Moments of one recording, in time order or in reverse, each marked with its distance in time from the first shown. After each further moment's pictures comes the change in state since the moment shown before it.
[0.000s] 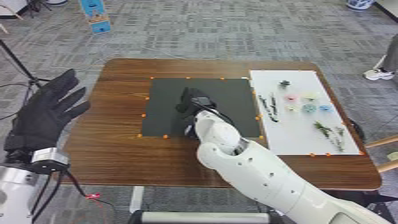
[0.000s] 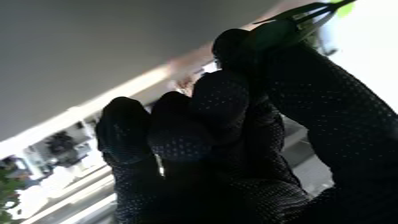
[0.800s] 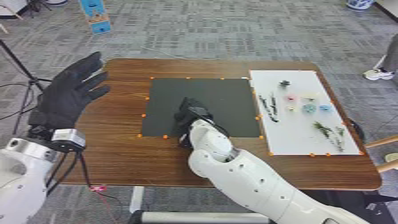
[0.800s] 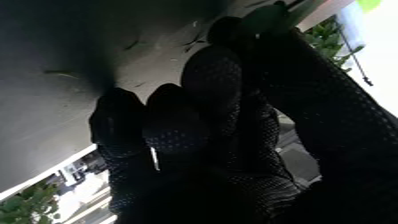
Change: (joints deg) left arm -11.9 6.2 8.0 3.7 0.7 -2.0 -1.8; right arm -2.0 -3.2 -0.5 2.6 2.4 3.2 3.7
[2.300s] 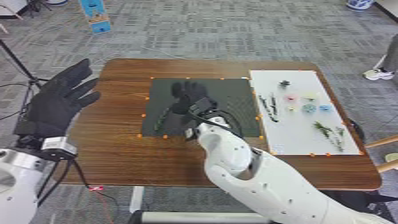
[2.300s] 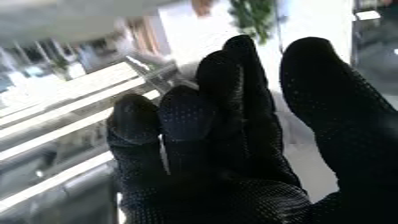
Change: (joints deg) left arm 6.6 -2.2 -5.1 -2.2 0.0 0.7 0.7; right arm -1.3 11.8 -1.3 -18.8 -17.2 1.2 -9.9
